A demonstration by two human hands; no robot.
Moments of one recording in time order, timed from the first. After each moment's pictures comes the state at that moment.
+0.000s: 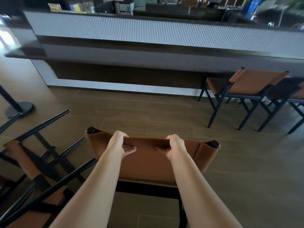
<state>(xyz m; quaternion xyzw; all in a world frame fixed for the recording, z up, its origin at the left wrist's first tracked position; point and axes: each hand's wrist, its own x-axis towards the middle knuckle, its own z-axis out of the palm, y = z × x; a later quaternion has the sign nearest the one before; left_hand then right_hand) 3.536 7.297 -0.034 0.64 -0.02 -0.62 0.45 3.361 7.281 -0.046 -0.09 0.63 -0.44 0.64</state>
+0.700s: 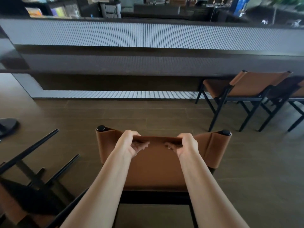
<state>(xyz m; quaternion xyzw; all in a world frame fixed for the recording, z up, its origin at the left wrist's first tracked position) 3.551 7.152 -0.021 0.57 -0.03 -0.70 0.42 3.373 7.155 -0.026 0.00 0.60 -0.52 0.60</state>
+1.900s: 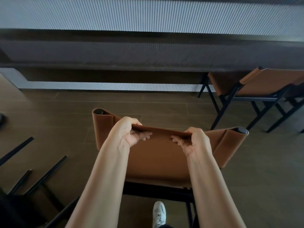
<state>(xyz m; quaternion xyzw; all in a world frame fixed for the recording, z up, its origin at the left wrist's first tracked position) 3.456 6.956 0.010 0.57 -0.03 -0.70 0.43 3.273 6.971 -0.016 0.06 0.56 -0.52 0.64</state>
